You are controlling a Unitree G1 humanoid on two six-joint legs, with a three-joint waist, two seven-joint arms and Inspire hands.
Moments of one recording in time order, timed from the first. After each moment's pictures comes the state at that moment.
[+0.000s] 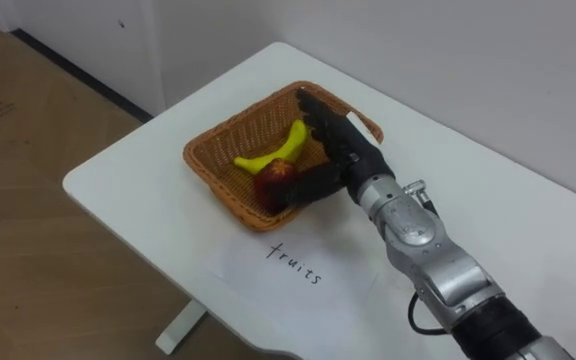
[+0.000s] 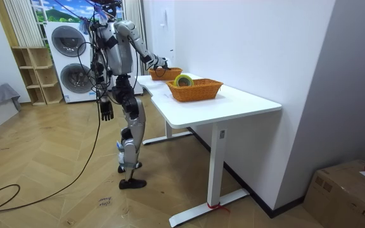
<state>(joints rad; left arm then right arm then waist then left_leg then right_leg) 0.27 0.22 0.11 1.05 0.36 0.15 0.11 -0.41 -0.23 0.45 0.39 0.20 0.02 -0.08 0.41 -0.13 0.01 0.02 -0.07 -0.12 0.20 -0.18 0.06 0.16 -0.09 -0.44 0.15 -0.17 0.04</state>
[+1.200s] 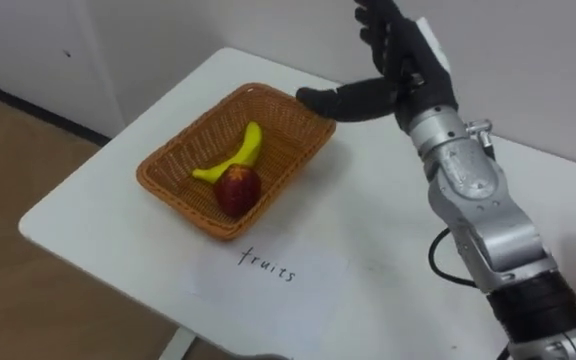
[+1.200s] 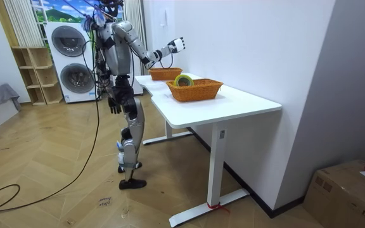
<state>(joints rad) 0.22 0.19 0.12 1.04 0.39 0.13 0.12 -0.45 -0.31 0.21 0.13 0.19 -0.02 -0.09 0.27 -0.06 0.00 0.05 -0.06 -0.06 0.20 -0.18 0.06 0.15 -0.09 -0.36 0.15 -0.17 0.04</state>
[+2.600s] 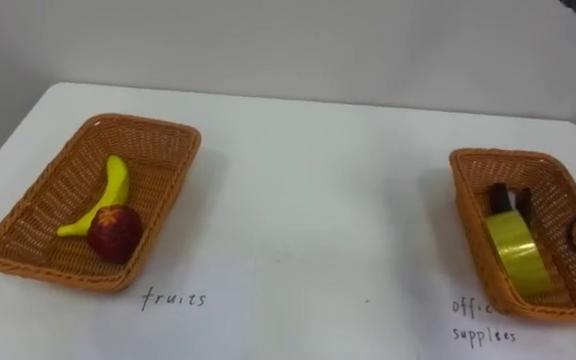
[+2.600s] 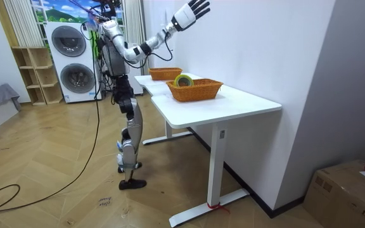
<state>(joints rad) 0.30 0.20 0.22 1.08 0.37 0.04 0.19 -0.29 -0.51 -0.31 -0.07 0.28 -0.06 -0.28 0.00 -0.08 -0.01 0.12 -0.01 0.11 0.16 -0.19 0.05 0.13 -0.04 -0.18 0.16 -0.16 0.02</state>
